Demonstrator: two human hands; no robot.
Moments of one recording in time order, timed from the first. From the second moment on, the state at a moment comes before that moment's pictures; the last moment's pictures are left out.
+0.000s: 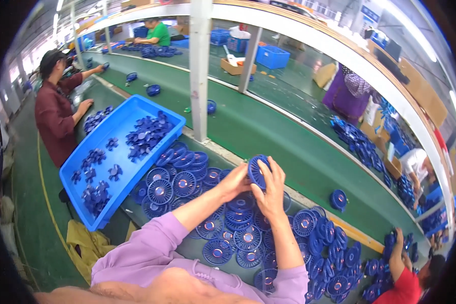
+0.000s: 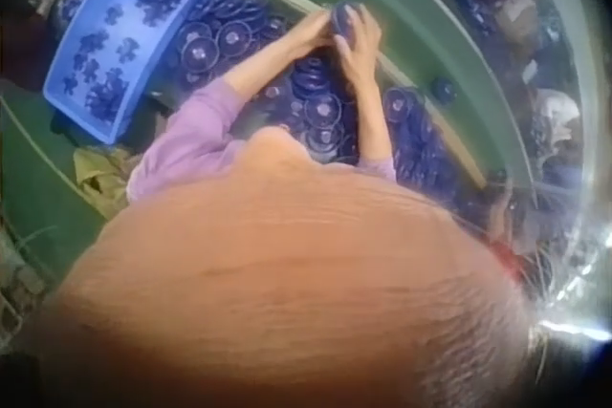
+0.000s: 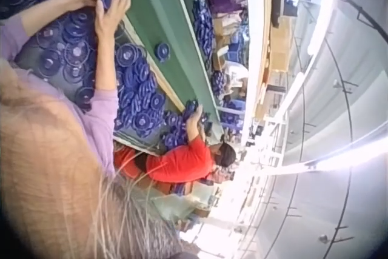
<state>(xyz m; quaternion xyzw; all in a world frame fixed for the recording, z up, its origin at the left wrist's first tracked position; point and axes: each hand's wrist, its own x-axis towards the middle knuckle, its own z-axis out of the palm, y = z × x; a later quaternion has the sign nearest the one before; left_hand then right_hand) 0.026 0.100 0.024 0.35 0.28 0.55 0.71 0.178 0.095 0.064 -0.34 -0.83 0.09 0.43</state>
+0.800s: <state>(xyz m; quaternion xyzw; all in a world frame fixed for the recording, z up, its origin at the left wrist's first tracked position) 0.038 0.043 0.024 0.26 0.19 0.73 0.61 0.169 0.055 0.074 -0.37 -0.85 0.17 0.34</state>
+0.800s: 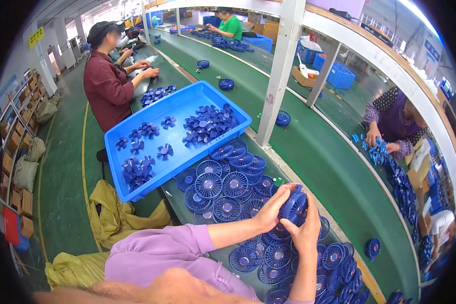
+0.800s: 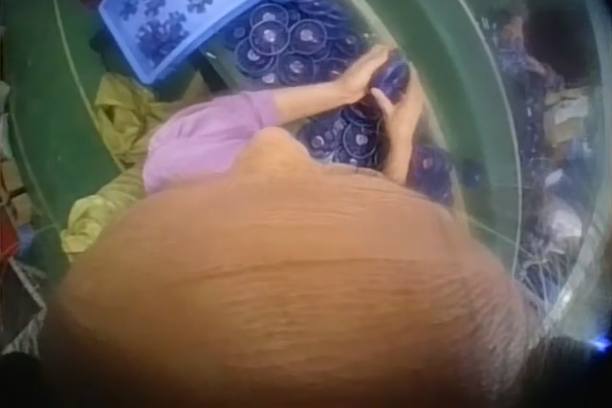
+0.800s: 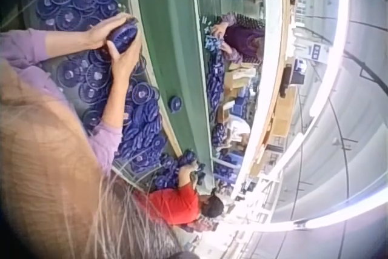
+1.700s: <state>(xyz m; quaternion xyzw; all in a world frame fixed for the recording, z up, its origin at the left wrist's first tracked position) 0.036 0.119 0.039 0.72 0.42 0.49 0.27 0.206 0.149 0.049 -0.45 -0.67 0.33 0.49</state>
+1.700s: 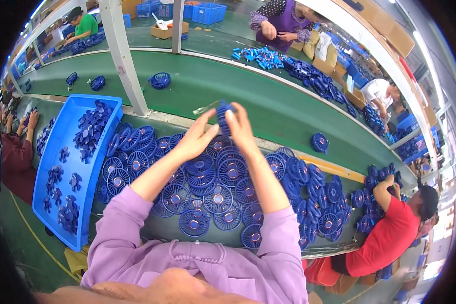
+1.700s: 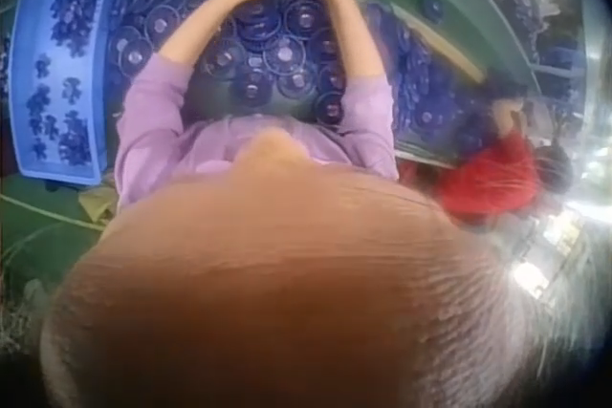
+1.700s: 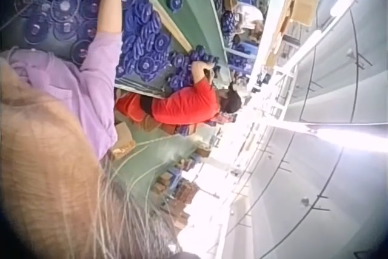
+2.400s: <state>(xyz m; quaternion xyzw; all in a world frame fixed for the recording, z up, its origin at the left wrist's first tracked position) -0.107 0.322 -0.033 0.65 0.72 0.25 0.04 0.256 0.022 0.051 -0.46 -0.86 0.13 0.17</state>
